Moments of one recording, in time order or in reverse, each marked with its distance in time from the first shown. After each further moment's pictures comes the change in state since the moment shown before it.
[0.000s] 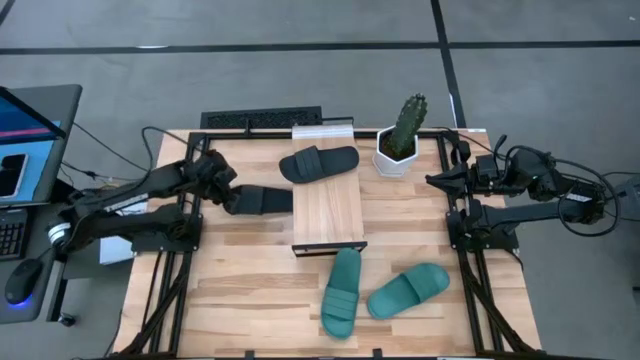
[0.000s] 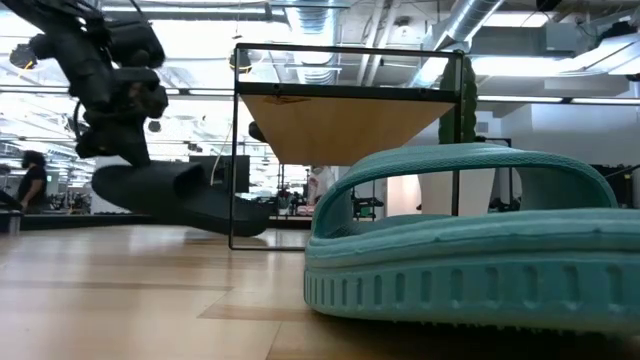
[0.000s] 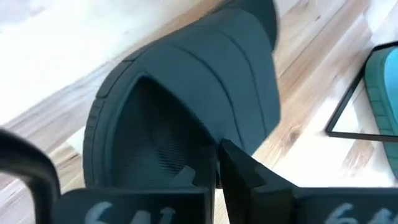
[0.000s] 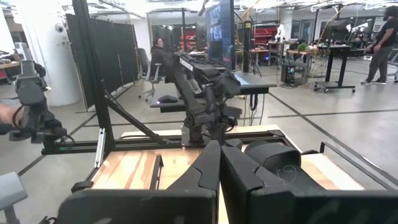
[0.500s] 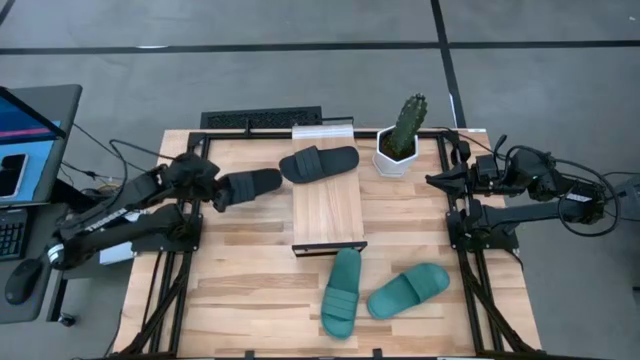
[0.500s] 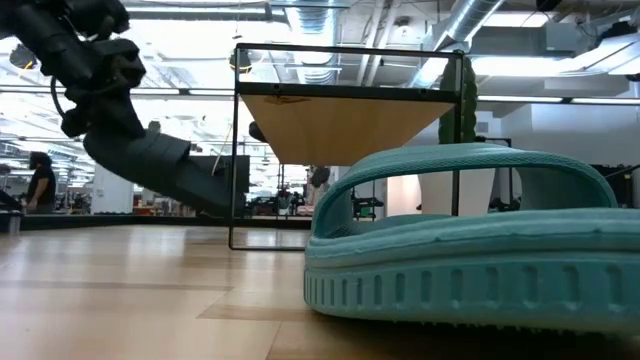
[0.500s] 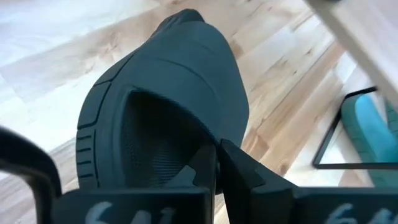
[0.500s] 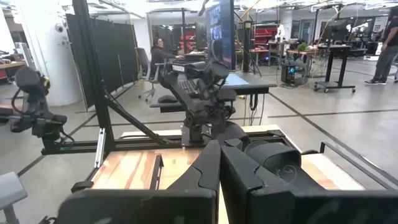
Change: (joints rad) left arm 0.000 -0.299 0.000 -0.060 -0.103 -0.034; right arm 0.000 0.000 0.000 0.000 0.000 0.000
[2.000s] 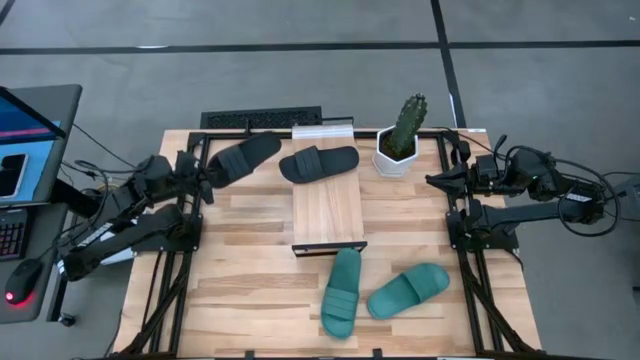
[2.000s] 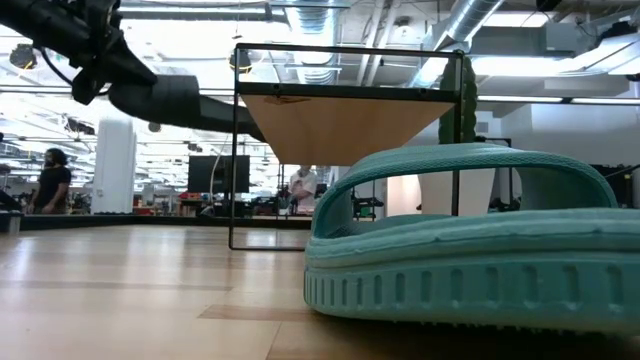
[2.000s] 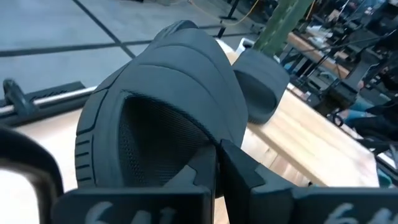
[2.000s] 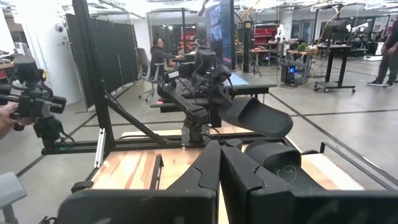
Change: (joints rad) left arm 0.001 -0.239 0.000 0.212 -0.111 0.005; right arm 0.000 0.000 0.000 0.000 0.000 0.000
